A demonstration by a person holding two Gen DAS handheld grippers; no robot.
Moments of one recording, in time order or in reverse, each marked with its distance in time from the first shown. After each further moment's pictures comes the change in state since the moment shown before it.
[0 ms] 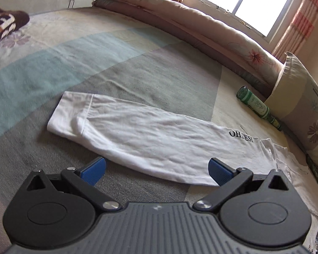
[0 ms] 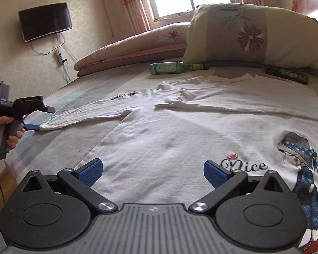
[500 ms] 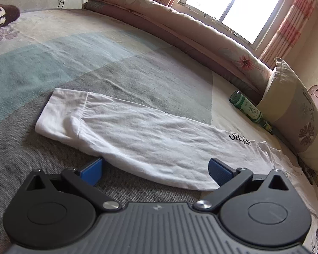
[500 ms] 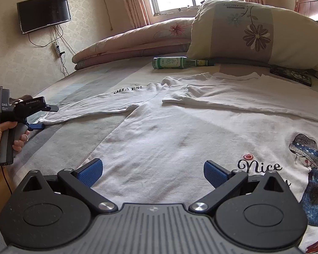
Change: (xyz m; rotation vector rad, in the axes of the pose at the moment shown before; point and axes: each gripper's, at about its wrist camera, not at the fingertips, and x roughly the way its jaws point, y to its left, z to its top) left arm 0.020 0.017 -0.001 0.068 -0.065 -0.071; right arm 0.010 0.019 0.002 0.002 0.032 -0.049
